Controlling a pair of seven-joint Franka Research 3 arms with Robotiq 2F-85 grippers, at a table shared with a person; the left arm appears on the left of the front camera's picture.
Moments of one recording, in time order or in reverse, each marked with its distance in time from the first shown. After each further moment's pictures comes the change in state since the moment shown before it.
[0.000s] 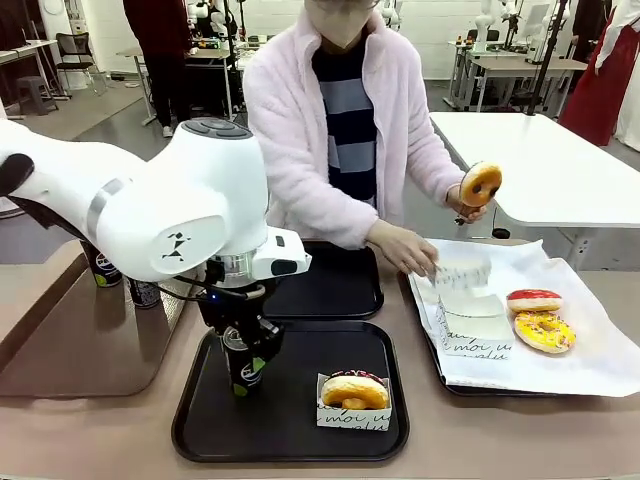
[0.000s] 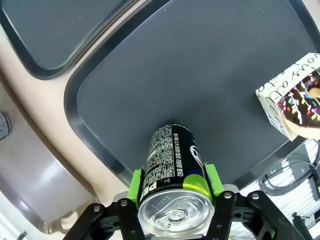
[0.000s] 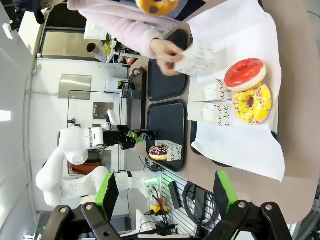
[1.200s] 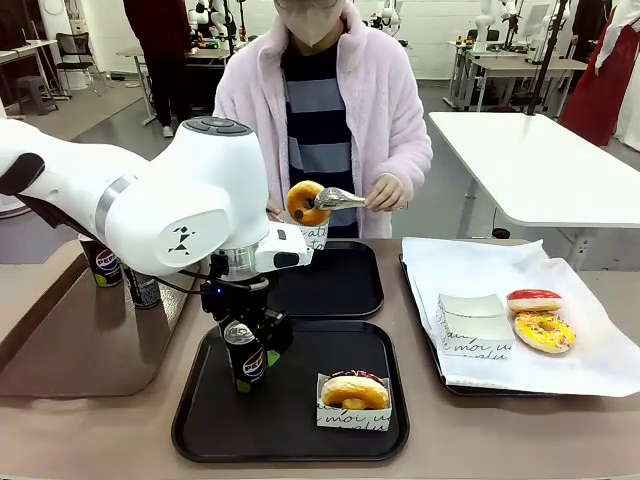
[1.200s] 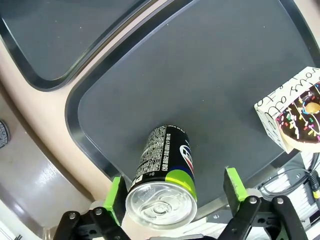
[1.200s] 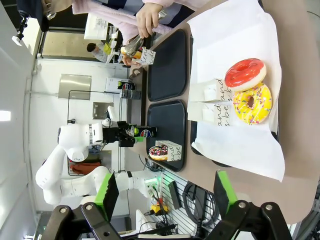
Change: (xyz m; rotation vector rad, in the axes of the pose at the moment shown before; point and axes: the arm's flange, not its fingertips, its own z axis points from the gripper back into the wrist) left arm 0.012 0.007 0.000 -0.029 -0.017 0.012; right arm 0.000 0.000 0.000 0.000 0.000 0.000
